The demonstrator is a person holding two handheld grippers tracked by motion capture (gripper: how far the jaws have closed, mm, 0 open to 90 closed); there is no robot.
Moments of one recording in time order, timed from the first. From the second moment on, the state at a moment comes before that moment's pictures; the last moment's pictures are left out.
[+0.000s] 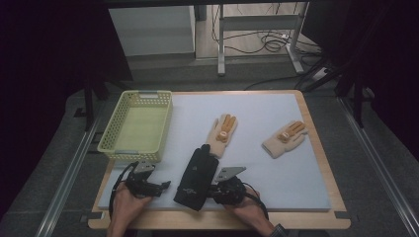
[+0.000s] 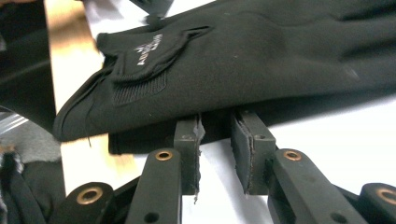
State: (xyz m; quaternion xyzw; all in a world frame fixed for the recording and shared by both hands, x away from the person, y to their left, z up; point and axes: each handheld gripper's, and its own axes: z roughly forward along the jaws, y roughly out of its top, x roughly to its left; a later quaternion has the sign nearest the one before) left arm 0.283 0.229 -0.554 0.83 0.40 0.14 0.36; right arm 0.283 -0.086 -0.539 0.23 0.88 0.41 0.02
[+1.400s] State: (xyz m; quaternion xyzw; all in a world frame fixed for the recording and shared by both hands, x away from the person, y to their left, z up) left arm 0.271 0.190 -0.513 0.81 0.42 0.11 0.39; right arm 0.344 -0.212 -0.534 0.37 0.84 0.35 0.19
